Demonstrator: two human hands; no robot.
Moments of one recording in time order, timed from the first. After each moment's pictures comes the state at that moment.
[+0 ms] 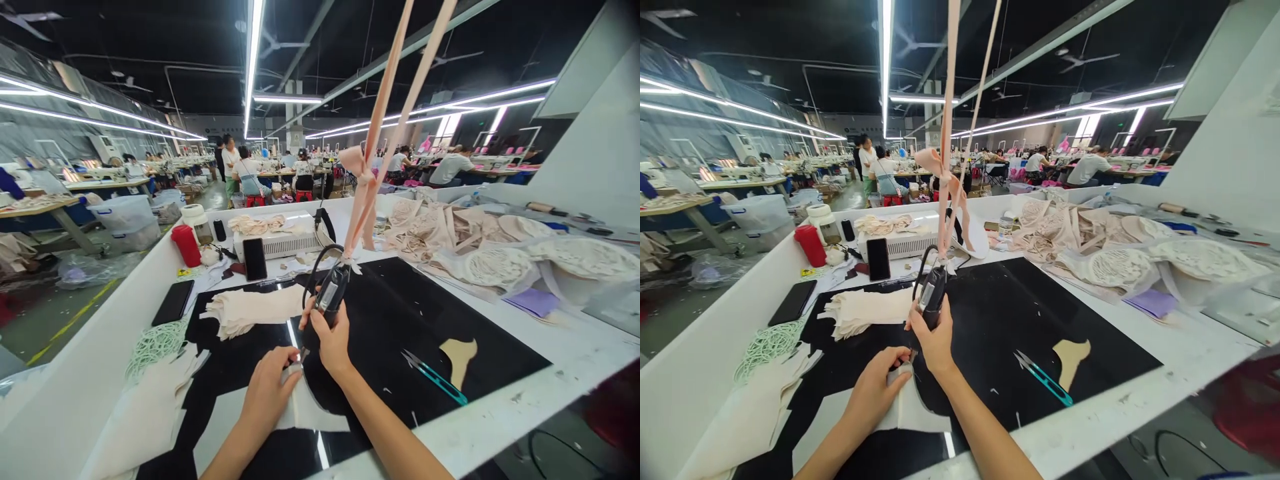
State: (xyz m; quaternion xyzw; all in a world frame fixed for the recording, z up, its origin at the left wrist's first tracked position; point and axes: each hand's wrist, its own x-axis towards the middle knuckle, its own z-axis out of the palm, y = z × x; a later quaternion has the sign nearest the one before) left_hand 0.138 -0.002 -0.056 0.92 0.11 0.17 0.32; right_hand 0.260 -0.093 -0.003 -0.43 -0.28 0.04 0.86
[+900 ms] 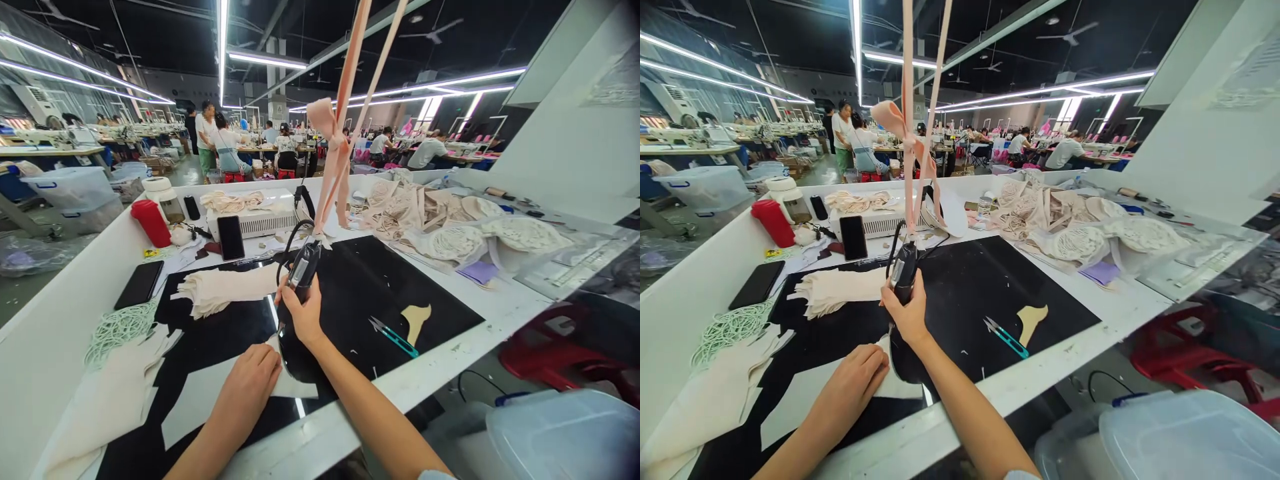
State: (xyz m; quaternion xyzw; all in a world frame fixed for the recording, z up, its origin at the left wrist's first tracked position) left_hand 0.109 -0.026 -0.052 0.97 -0.02 0.16 0.17; right_hand 0.263 -0.093 -0.006 -0.44 -0.31 0.03 0.84
